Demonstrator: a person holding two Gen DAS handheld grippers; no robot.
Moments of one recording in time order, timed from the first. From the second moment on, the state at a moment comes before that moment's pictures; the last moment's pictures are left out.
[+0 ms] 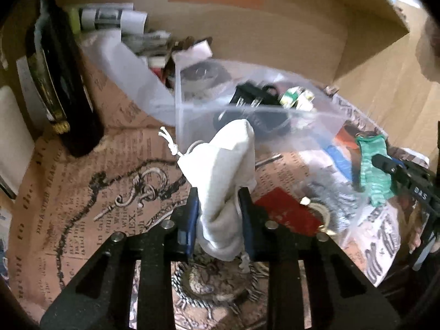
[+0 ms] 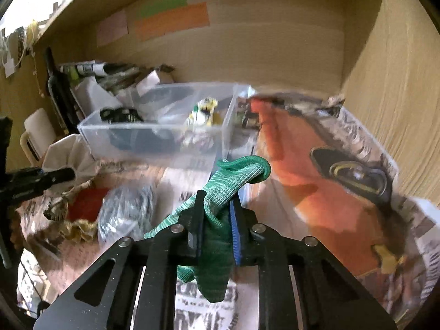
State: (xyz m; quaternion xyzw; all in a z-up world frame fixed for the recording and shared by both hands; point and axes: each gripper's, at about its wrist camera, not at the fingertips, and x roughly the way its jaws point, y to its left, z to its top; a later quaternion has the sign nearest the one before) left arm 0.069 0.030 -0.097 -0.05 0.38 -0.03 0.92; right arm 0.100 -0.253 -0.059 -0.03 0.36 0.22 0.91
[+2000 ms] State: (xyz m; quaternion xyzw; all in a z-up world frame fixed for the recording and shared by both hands) left arm 0.215 0.029 -0.077 -0.03 0.39 -0.03 0.92; right arm 0.208 -0.137 -0.054 -0.12 0.36 0.25 0.89
